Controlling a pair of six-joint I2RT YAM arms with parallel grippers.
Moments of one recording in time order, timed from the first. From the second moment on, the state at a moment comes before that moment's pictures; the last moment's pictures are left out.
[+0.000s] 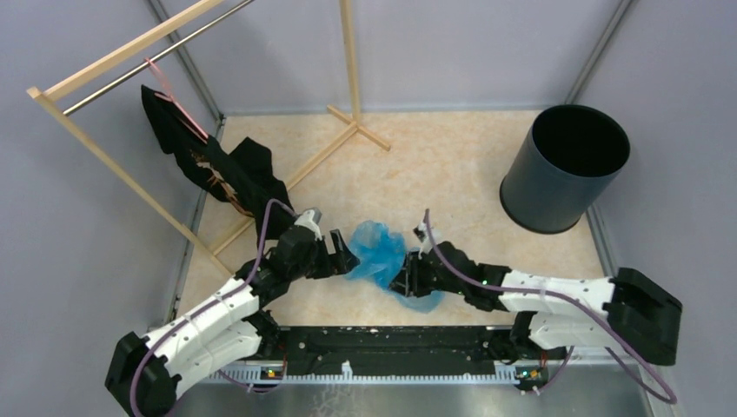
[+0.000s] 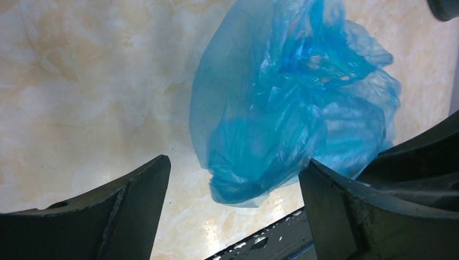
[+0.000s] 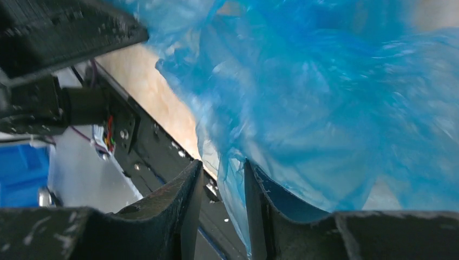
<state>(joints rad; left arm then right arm) -0.67 0.79 0.44 -0.31 0.02 -0.79 1.05 1.06 0.43 0.08 0.01 0.86</state>
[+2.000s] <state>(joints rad) -0.67 0.87 1.07 -0.31 0.05 -0.50 0.76 0.93 1.26 -0.60 0.07 0.40</state>
